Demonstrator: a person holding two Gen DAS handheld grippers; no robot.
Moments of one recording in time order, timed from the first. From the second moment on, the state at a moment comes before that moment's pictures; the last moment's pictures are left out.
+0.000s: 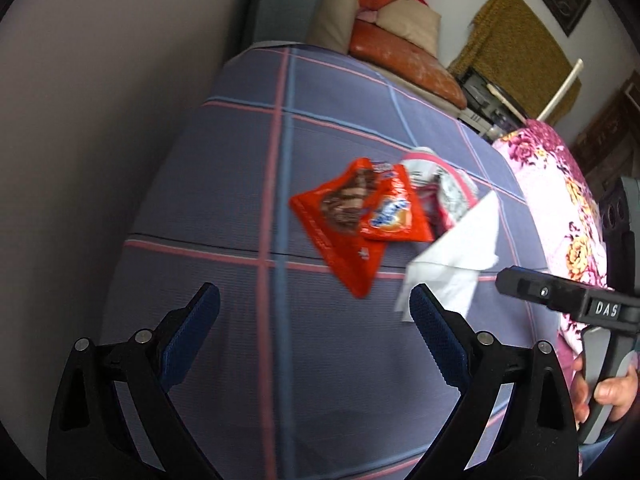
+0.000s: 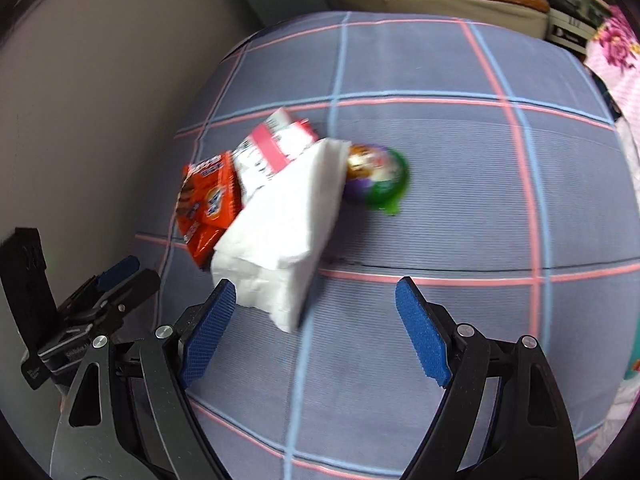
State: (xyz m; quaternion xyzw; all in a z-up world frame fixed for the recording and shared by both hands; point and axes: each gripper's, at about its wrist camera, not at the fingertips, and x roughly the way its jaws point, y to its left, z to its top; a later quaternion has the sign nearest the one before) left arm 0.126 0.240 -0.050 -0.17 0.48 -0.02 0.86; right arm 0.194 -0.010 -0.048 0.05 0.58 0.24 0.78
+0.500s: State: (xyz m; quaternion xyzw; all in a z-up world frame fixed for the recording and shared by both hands) left arm 0.162 0.237 -0.062 -0.14 0.49 -0.04 0.86; right arm 0.197 0.017 -0.071 0.05 0.59 0.25 0.77
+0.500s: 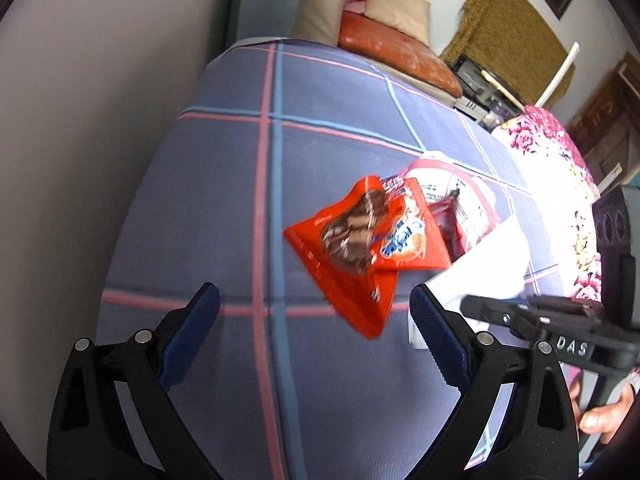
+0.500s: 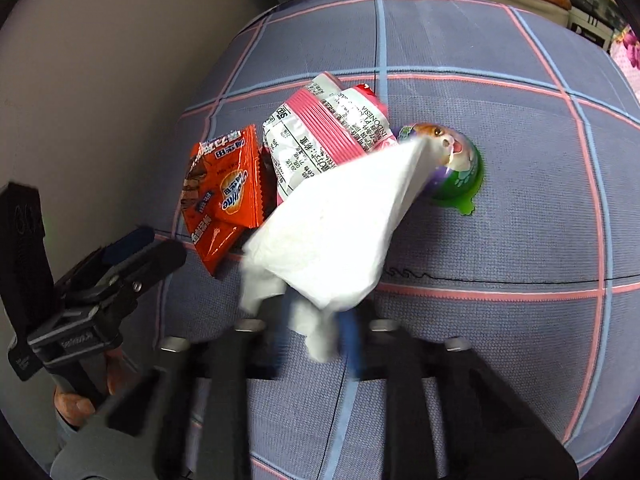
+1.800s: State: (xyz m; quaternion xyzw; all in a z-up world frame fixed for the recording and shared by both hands) left arm 0.125 0.098 -0.016 -0.07 0.47 -0.10 0.88; right arm 0.162 -0.176 -0.007 0.14 0.51 0.18 0.83
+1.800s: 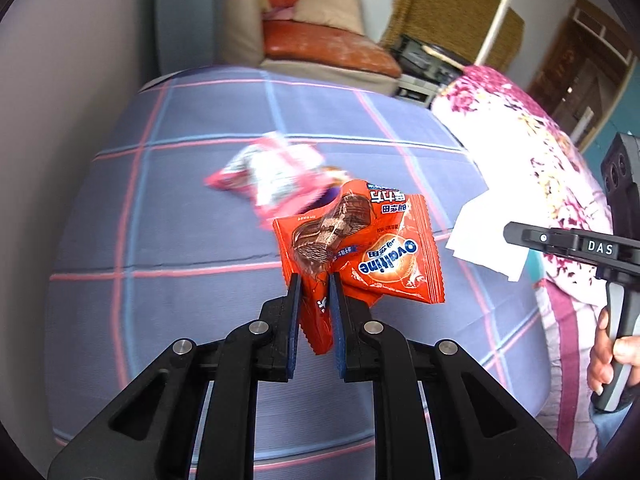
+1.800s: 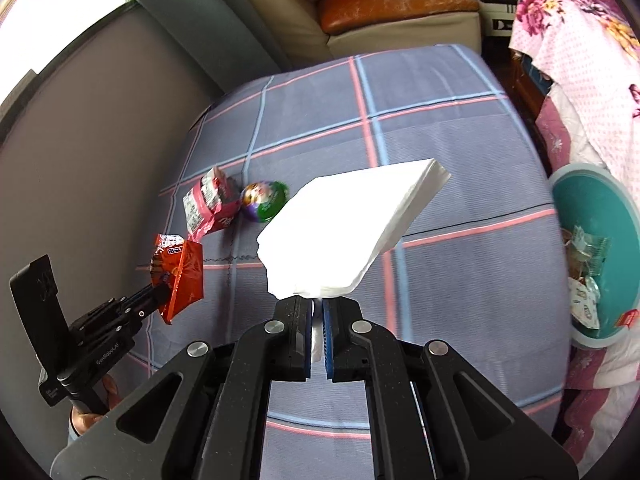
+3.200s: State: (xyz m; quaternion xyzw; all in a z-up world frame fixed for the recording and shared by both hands) left arm 0.203 -0.232 -0.032 0.06 0.51 -0.26 0.82; right arm 0.136 -0.467 -0.021 0.25 0.44 0.00 0.86
